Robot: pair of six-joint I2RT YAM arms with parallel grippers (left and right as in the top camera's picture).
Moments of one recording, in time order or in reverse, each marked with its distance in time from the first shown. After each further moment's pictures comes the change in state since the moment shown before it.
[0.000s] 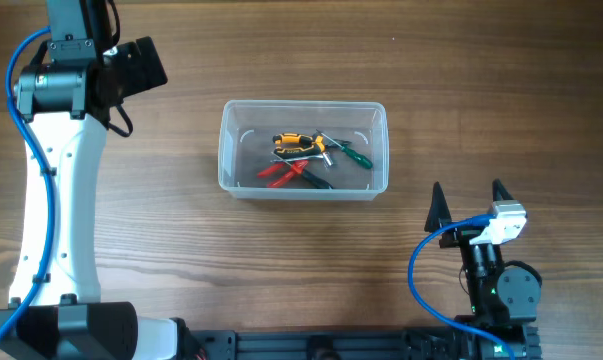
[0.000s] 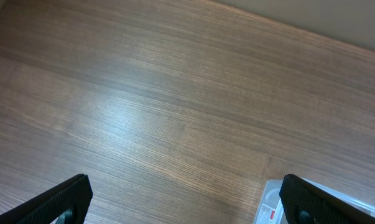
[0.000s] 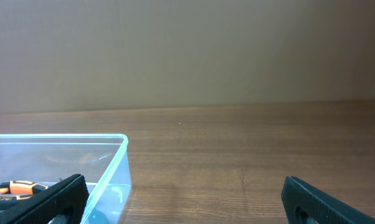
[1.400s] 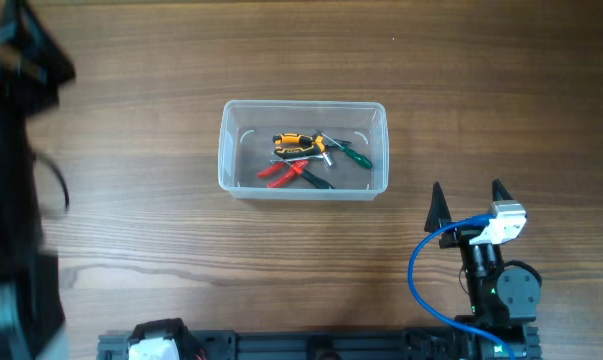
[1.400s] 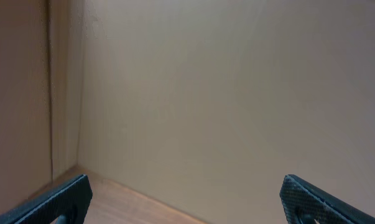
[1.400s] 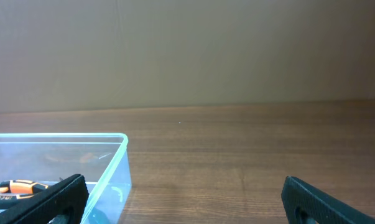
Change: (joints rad) left arm 0.082 -0.591 -0.113 0.468 0.021 -0.004; right arm 0.000 0.000 0.000 -0.003 0.000 0.000
